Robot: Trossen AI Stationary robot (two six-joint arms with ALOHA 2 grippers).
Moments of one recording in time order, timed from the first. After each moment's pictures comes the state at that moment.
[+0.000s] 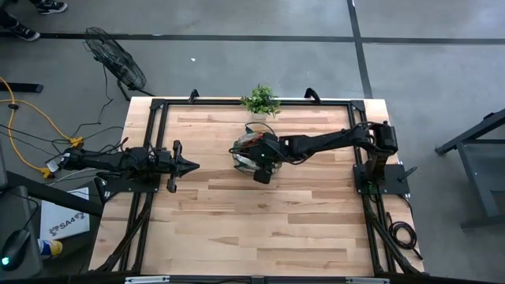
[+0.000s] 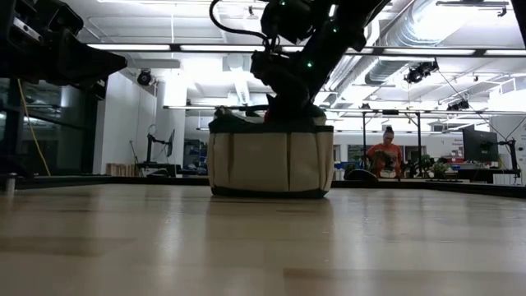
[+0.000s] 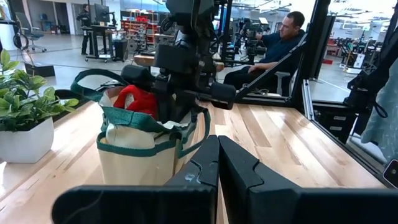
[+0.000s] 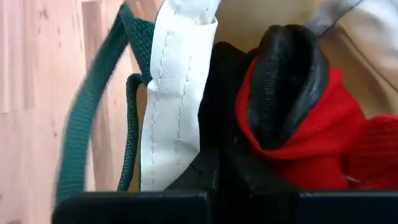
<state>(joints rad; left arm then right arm) -0.14 0.01 0.02 0.01 -0.17 -0.08 -0.05 1.86 1.27 -0.33 0.12 0.11</state>
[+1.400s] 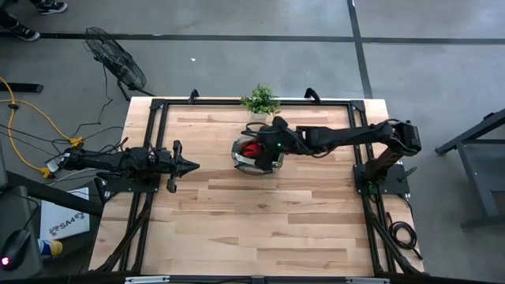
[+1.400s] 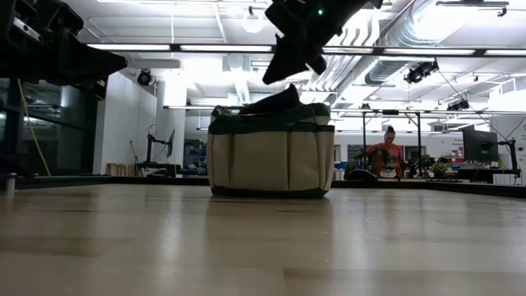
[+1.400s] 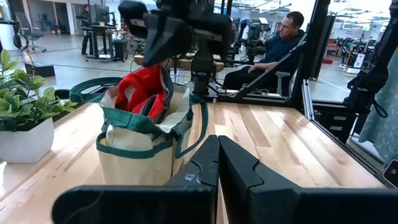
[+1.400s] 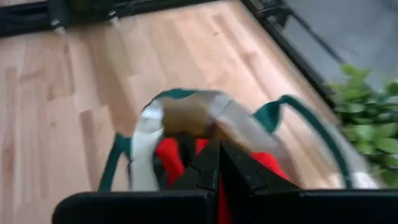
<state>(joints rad) -0.14 0.01 0.02 0.01 -0.17 -0.08 -0.05 1.64 1.27 -0.30 0.29 0.19</state>
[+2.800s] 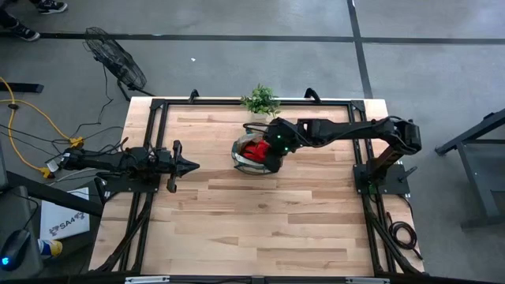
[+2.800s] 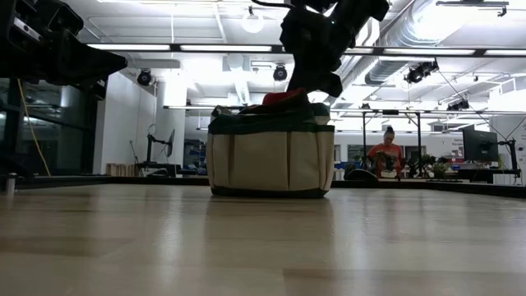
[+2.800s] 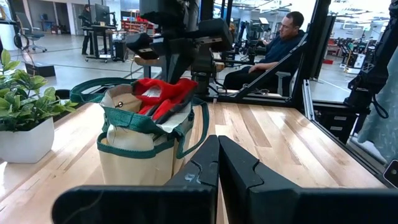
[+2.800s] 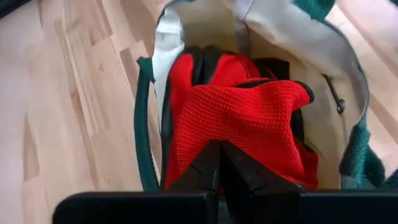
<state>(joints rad) -0.14 0.01 0.02 0.01 -0.17 -0.08 -0.14 1.62 1.27 -0.53 -0.05 0.36</state>
